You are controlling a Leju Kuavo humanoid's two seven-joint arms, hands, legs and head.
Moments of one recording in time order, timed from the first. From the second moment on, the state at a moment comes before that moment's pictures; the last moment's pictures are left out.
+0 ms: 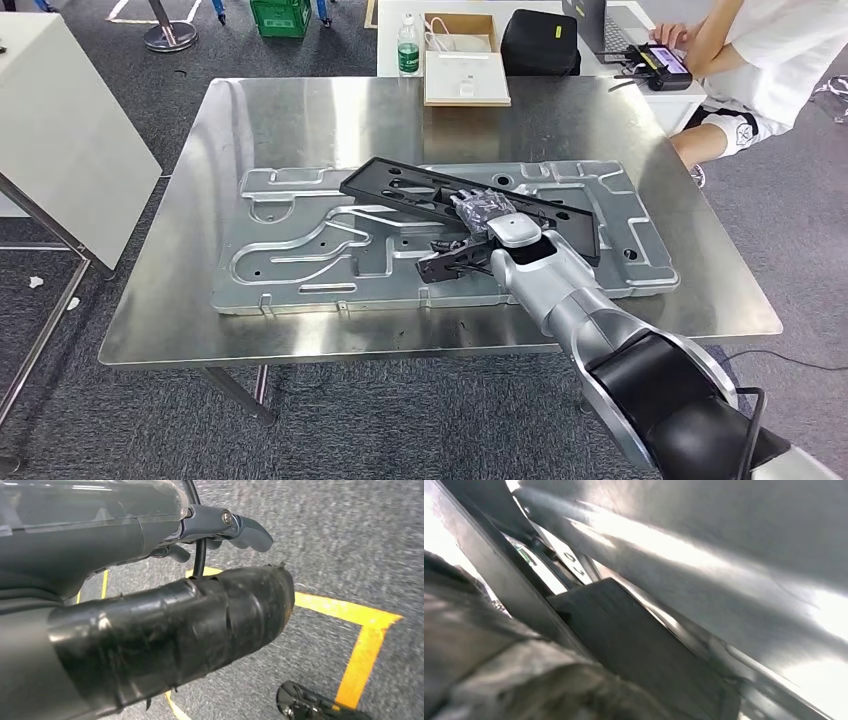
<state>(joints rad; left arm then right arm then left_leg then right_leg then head) -0.06 -0.12 1.12 -0.19 -1.12 -0.07 -0.16 -0.97 -0.03 0.73 -0.33 1.09 0.13 0.03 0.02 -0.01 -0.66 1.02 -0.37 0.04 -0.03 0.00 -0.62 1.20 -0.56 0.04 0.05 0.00</state>
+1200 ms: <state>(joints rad) -0.07 -0.13 1.13 -0.19 -1.13 -0.08 -0.16 -0.98 -0.03 0.73 -0.33 1.09 0.14 0.03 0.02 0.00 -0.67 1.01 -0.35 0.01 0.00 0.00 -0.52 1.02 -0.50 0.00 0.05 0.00</state>
